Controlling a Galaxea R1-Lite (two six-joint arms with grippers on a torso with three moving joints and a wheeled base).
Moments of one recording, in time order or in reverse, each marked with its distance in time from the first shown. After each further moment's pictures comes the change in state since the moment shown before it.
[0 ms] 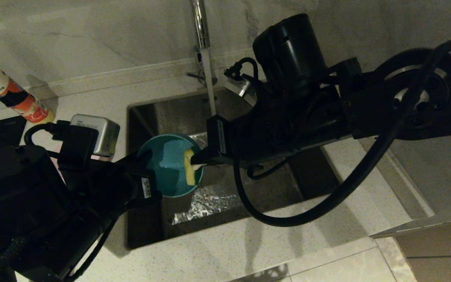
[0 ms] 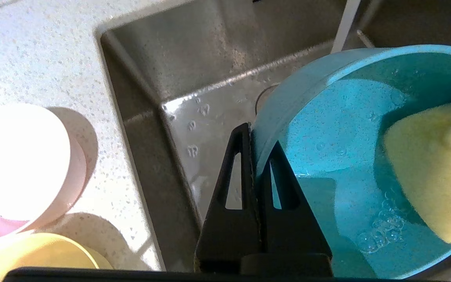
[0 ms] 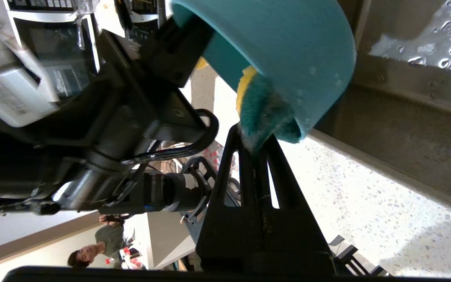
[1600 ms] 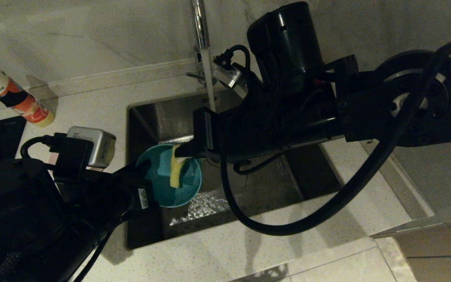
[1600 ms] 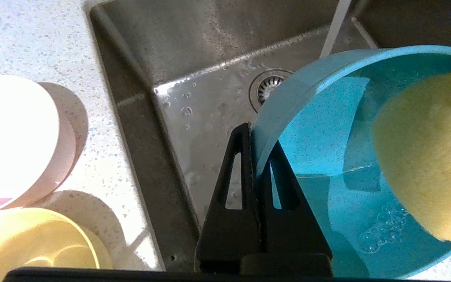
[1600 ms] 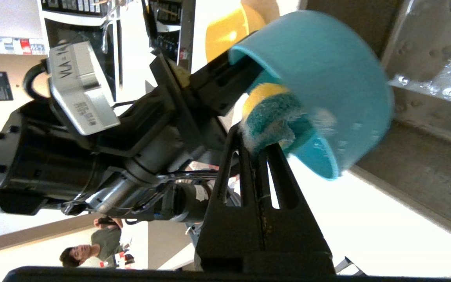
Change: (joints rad) left arm -0.005 -0.018 0.053 0.000 -0.013 -0.052; right arm 0.028 0.007 0.001 -0.097 0.010 -0.014
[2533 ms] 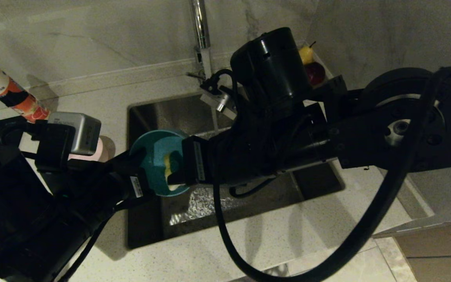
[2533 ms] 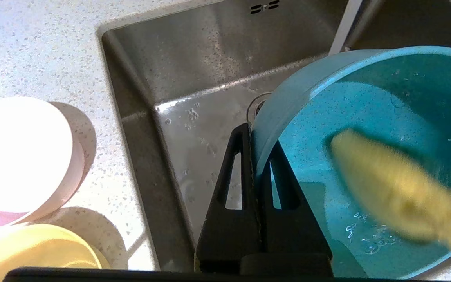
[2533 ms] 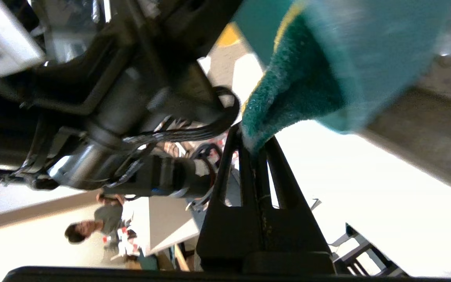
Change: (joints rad) left arm 0.001 -0.029 -0.040 0.003 0.000 -0.007; right arm 0.061 -0.011 0.080 0.001 -0.001 -0.002
